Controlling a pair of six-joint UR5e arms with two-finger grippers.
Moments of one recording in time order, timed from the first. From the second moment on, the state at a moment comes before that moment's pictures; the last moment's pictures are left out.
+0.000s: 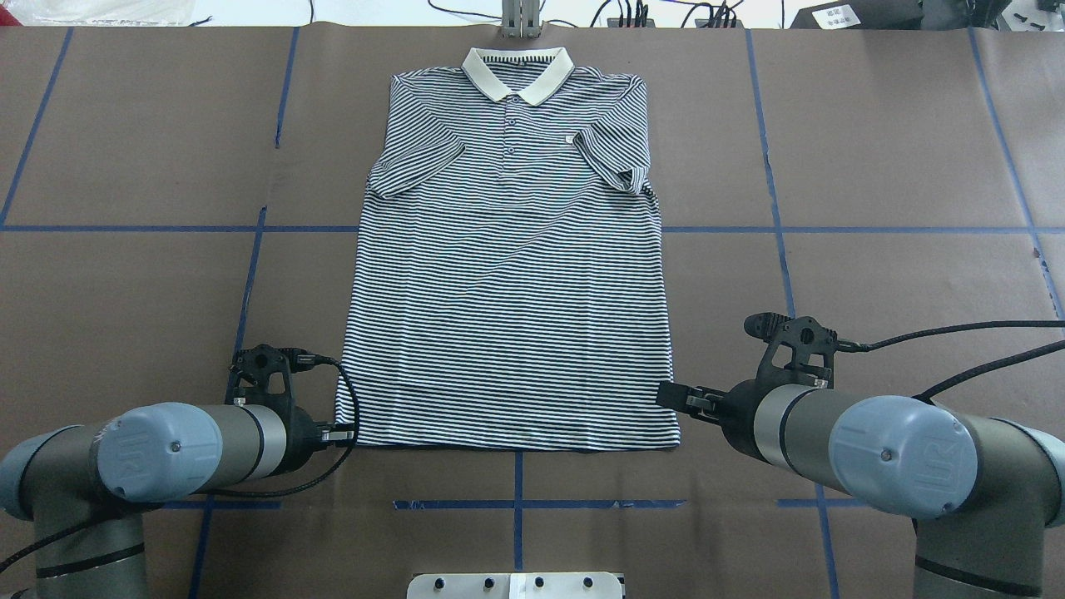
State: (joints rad) left arm -0.28 -1.70 -1.94 -2.05 -1.60 -1.40; right arm 0.28 -1.49 2.18 -1.28 1.49 1.64
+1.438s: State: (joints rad) left arm -0.28 -1.74 -1.95 -2.05 -1.61 -1.41; right arm 0.13 -1.39 1.99 -1.30 1.30 1.77
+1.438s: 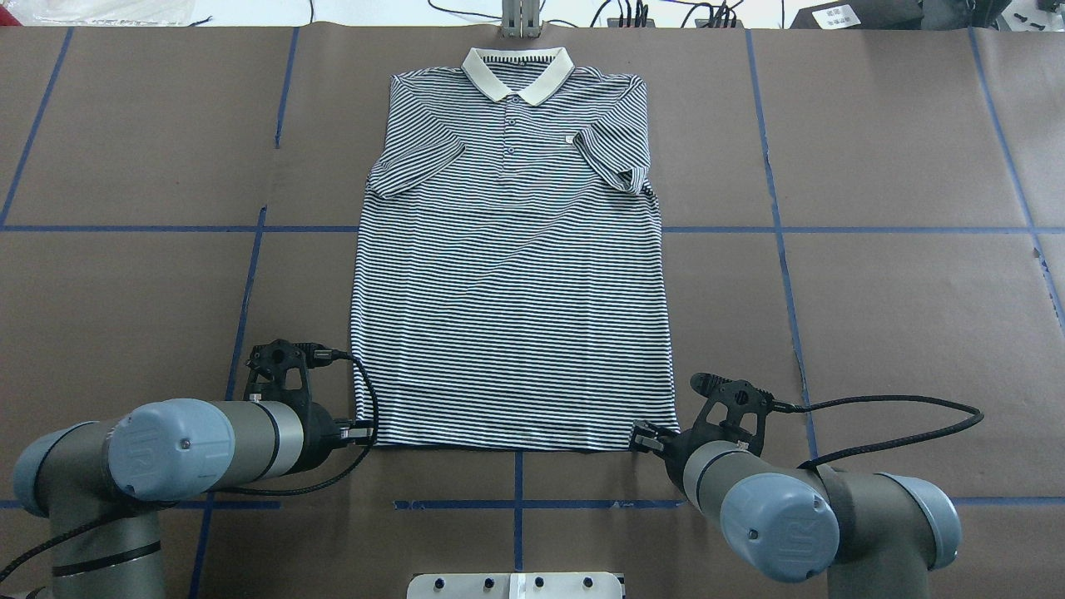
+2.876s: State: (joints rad) left arm -0.28 -1.74 -1.95 -2.06 -1.61 -1.40; right arm 0.14 -1.39 1.99 -1.35 1.28 1.75
